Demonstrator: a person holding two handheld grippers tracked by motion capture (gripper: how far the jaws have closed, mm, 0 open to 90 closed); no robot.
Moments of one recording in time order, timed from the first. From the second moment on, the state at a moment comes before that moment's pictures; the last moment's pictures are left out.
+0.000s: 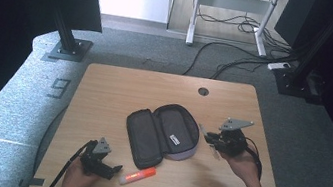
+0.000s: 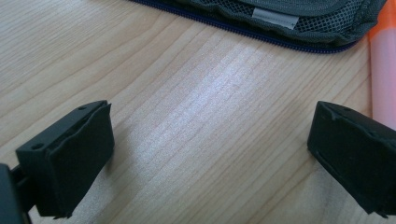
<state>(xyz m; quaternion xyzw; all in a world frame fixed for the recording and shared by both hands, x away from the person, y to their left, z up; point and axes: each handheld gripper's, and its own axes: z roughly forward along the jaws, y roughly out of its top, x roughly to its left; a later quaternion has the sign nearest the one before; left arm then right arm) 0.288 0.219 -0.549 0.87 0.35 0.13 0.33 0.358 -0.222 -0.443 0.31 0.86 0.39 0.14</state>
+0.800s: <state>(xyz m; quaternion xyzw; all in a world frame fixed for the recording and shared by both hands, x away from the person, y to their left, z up) 0.288 0.219 -0.549 0.87 0.35 0.13 0.33 0.380 -0.195 -0.425 0.29 0.86 0.38 0.17</state>
